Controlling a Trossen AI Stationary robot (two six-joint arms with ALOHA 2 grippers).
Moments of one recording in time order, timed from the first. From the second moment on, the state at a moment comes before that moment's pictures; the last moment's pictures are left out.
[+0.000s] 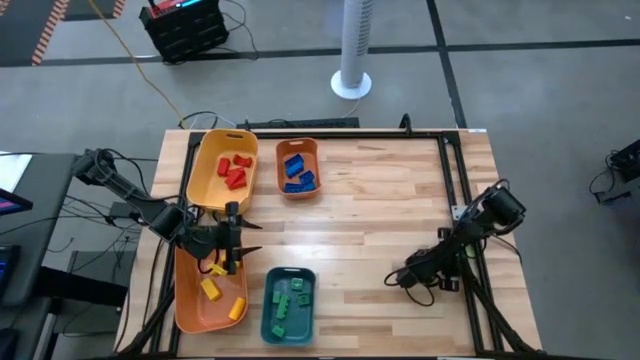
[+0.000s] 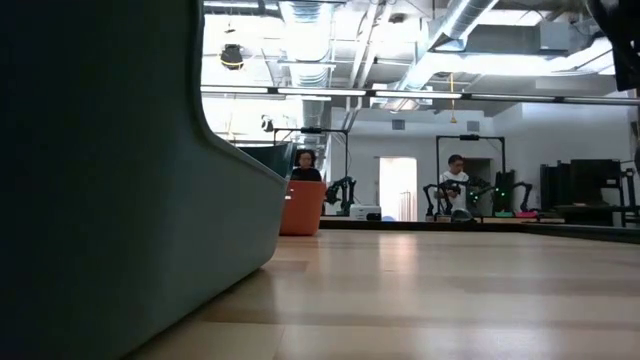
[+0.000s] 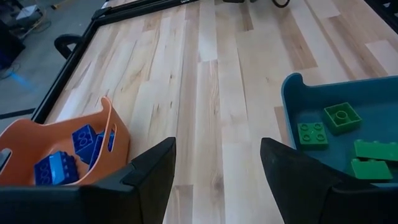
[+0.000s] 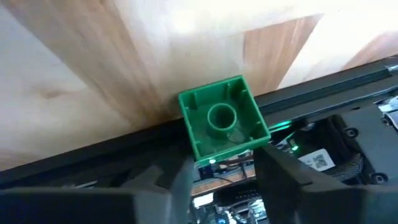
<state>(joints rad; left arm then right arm) -0.57 0.88 0.66 -0.37 -0.65 -0.13 0.61 1.84 0.78 -1.28 -0.25 0.63</state>
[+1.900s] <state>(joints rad) -0.59 0.88 0.66 -0.43 -0.65 0.01 0.40 1.69 1.19 -0.27 0.35 0.40</state>
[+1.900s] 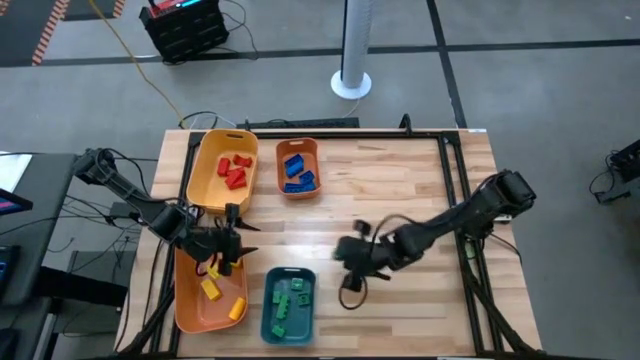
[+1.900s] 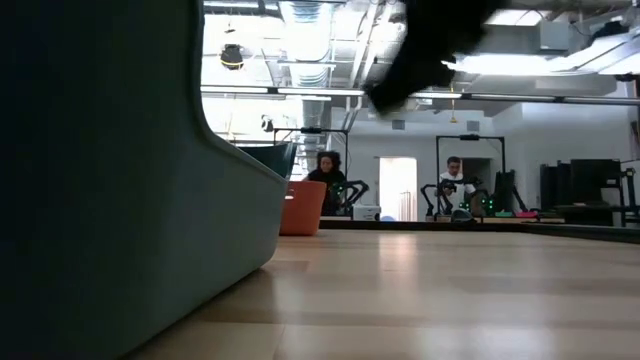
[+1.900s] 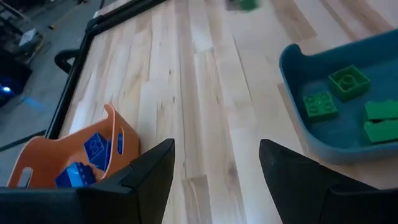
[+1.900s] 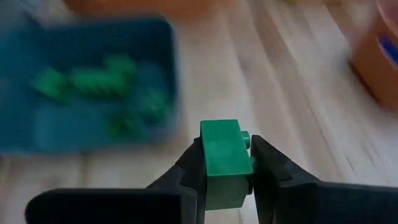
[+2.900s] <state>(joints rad) -0.70 0.60 0.61 -0.30 -0.70 -0.12 0.36 1.92 1.52 -0.17 0.15 0.11</state>
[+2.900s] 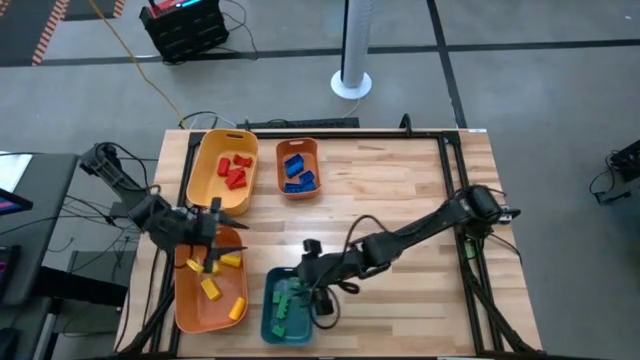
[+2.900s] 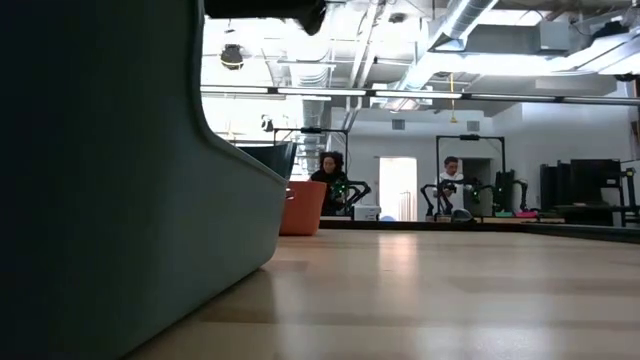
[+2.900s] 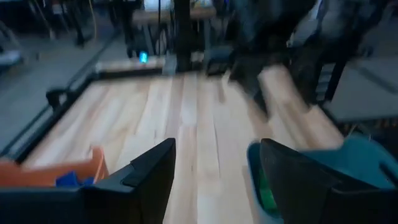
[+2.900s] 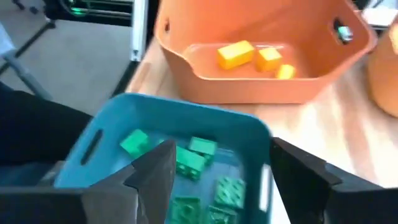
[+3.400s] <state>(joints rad) -0.53 0.20 0.29 -0.02 -0.68 0.04 0.32 1.44 0.80 0.34 0.36 0.18</state>
